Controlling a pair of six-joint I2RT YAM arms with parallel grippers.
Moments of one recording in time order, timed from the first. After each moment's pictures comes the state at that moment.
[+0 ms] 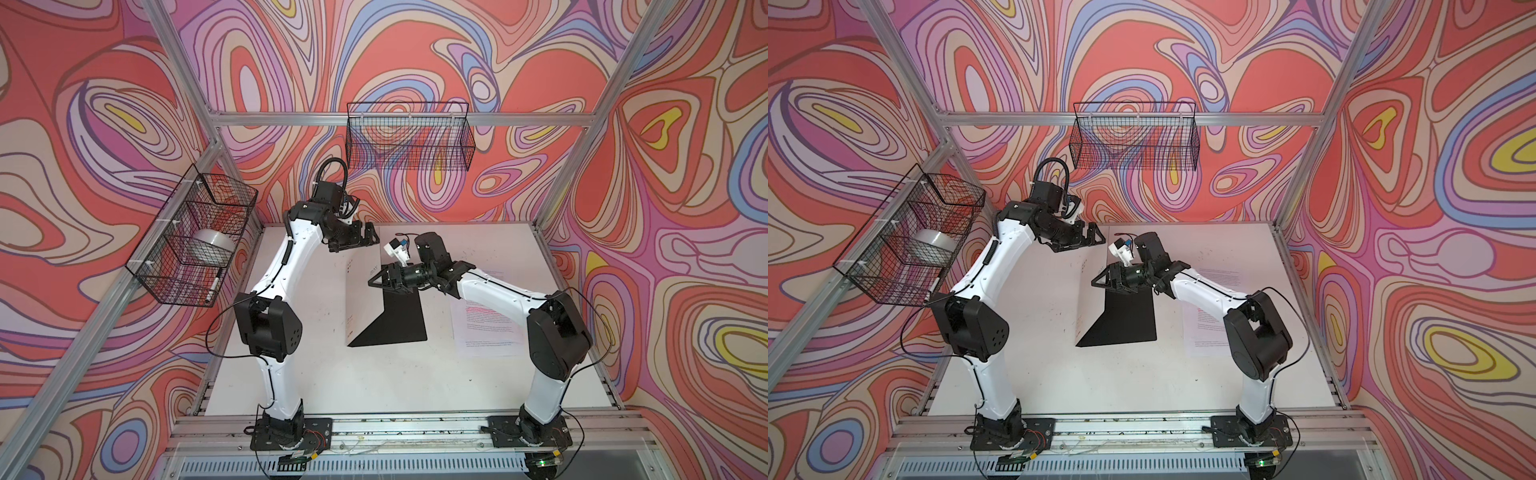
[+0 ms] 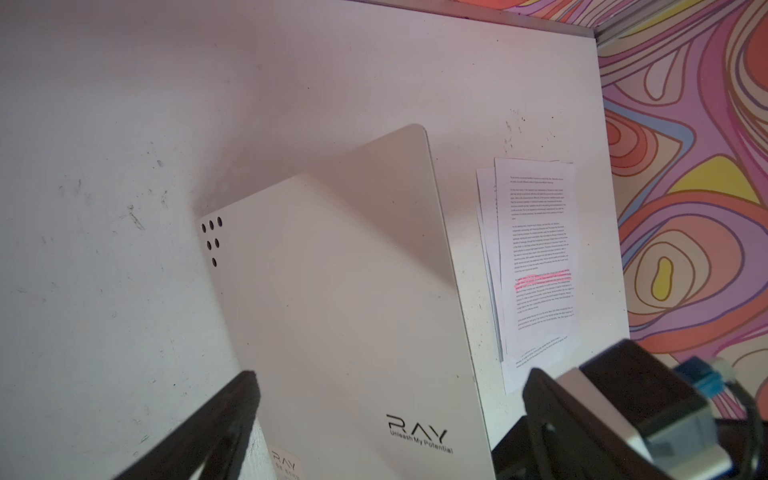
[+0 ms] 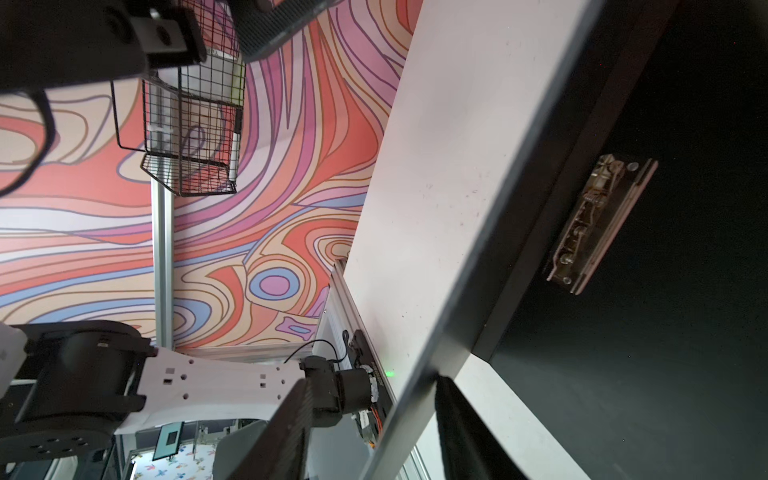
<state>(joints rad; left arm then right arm) -0.23 1.95 2.07 -1.13 0.37 -0.28 0.63 1.84 1.39 -0.08 -0.83 0.81</state>
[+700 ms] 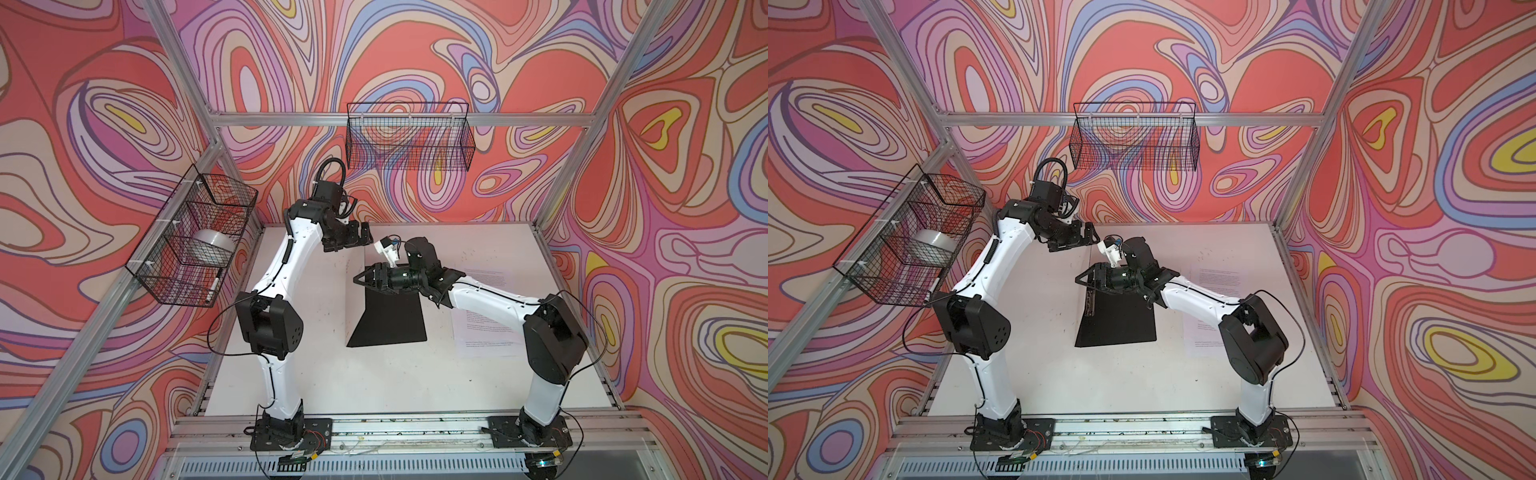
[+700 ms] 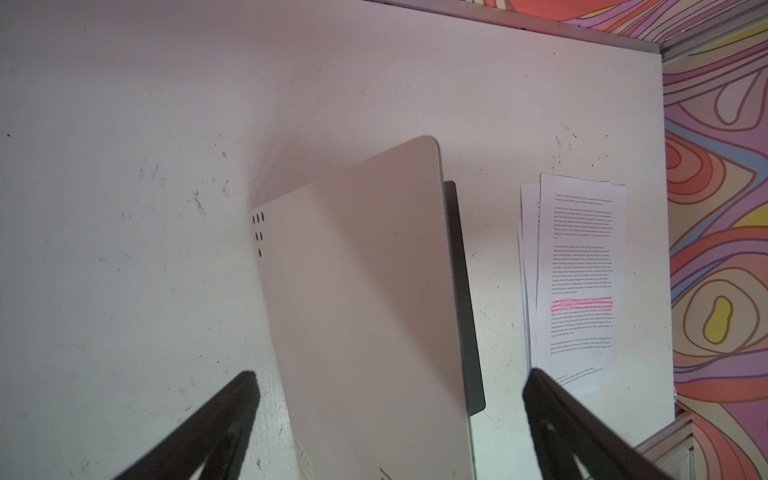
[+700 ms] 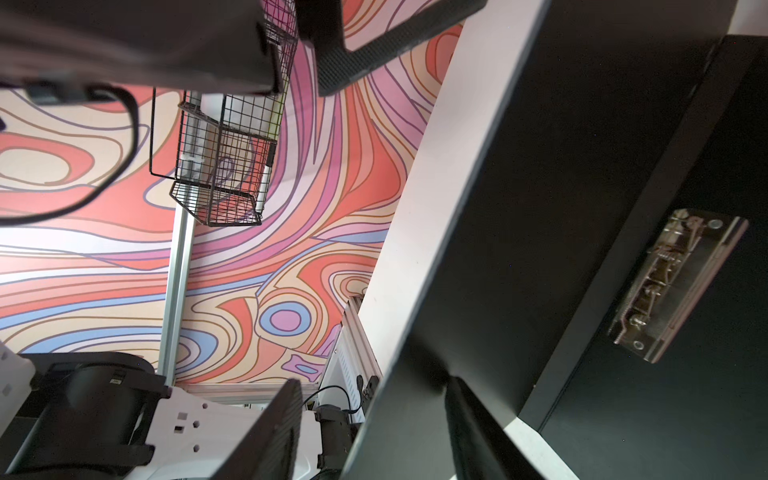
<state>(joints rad) -0.23 1.96 2.09 -1.16 0.25 -0.31 0.72 1.84 1.37 0.12 -0.69 0.93</state>
